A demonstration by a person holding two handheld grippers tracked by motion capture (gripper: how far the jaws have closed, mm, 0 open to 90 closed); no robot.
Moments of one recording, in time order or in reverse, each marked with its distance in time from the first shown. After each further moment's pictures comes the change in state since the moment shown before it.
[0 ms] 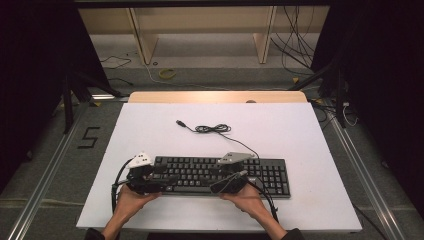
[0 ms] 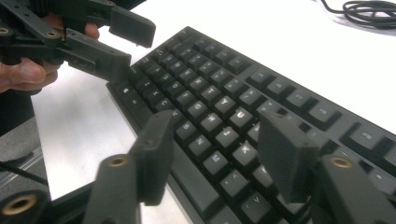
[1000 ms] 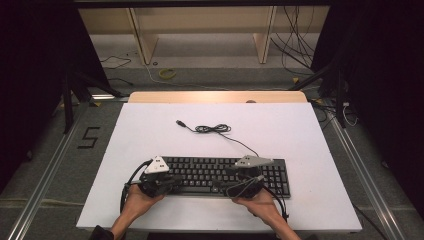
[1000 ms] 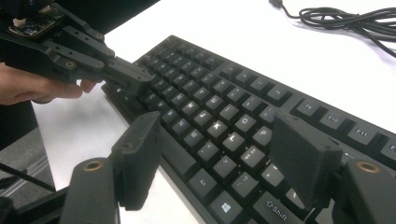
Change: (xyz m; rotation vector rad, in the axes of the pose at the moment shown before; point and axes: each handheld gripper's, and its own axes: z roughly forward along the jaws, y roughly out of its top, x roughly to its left) left arm -0.018 0.000 0.024 0.135 -0.006 0.181; right arm -0.010 -0.017 -0.036 -0.063 -0.035 0.038
